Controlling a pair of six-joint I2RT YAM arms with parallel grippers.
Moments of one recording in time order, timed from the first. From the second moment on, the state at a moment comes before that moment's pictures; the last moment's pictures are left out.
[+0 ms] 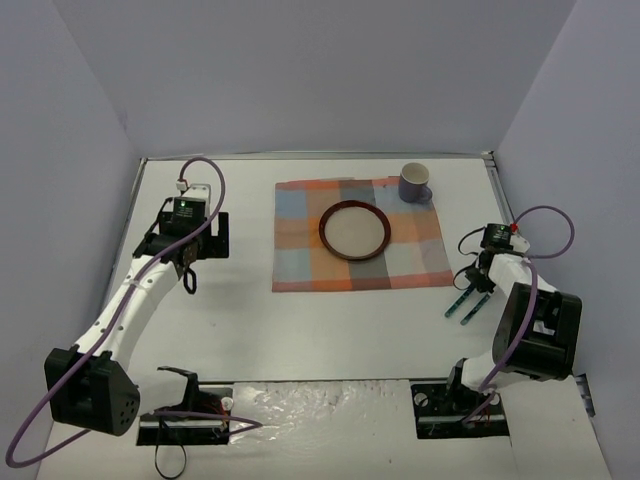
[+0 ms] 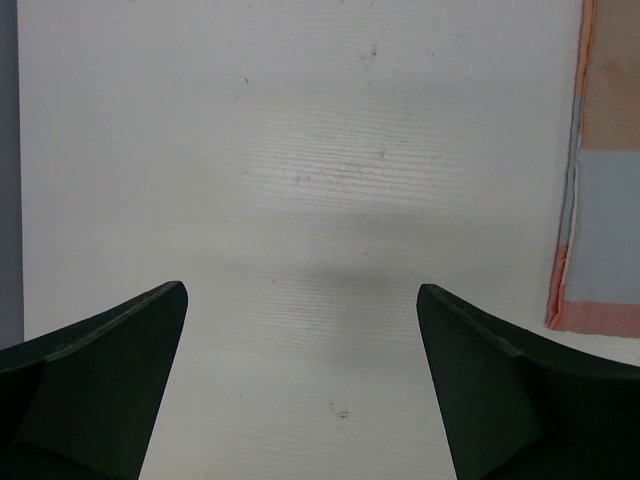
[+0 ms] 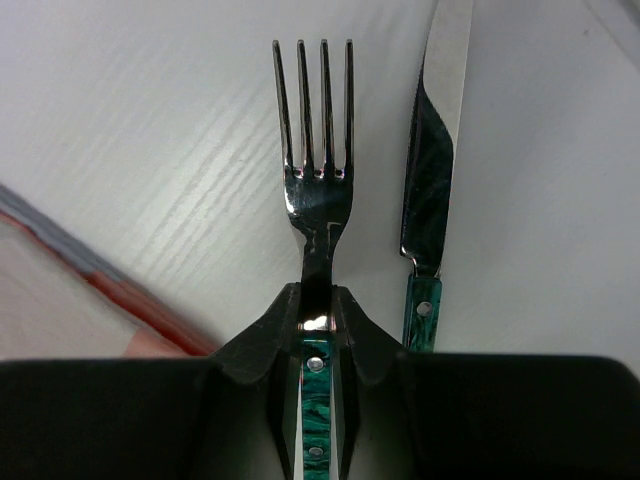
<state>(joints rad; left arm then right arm) -0.20 1.21 1.03 -0.63 -0.27 -0.13 -0.27 1.47 0.71 -0.33 0.23 0.51</state>
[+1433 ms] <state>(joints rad) -0.20 1.17 1.03 -0.64 -0.33 -0.14 0.75 2.24 1.84 -0.59 0.26 0.64</state>
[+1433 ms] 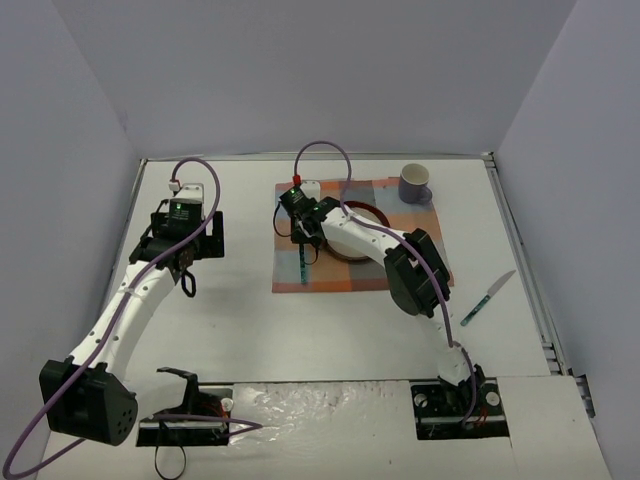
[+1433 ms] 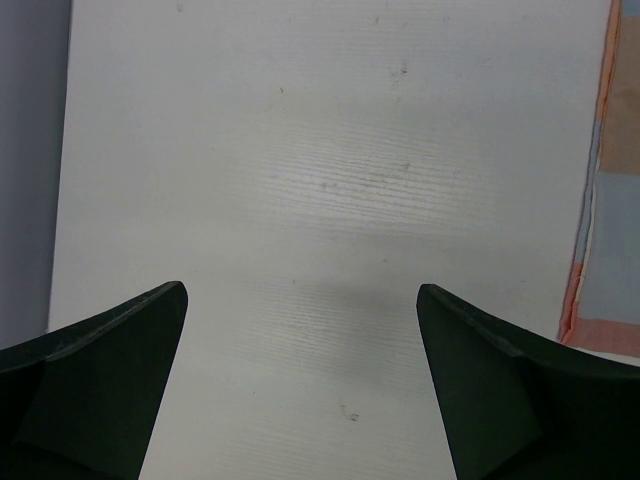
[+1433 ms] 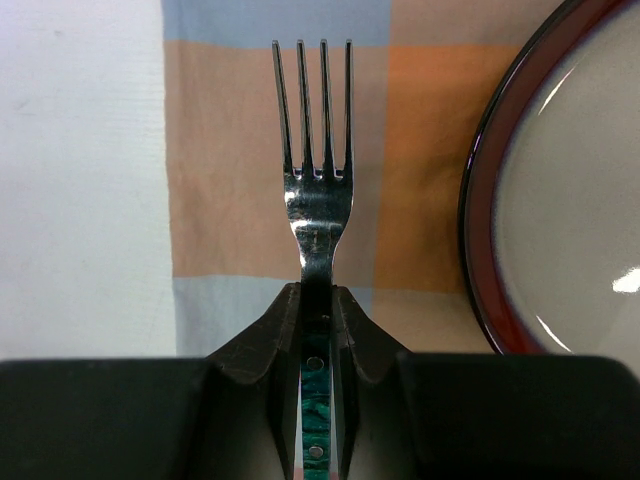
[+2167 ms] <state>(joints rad) -0.20 1.17 1.03 -0.64 -0.34 -0.15 0.75 2.35 1.91 -0.59 0.32 0.66</state>
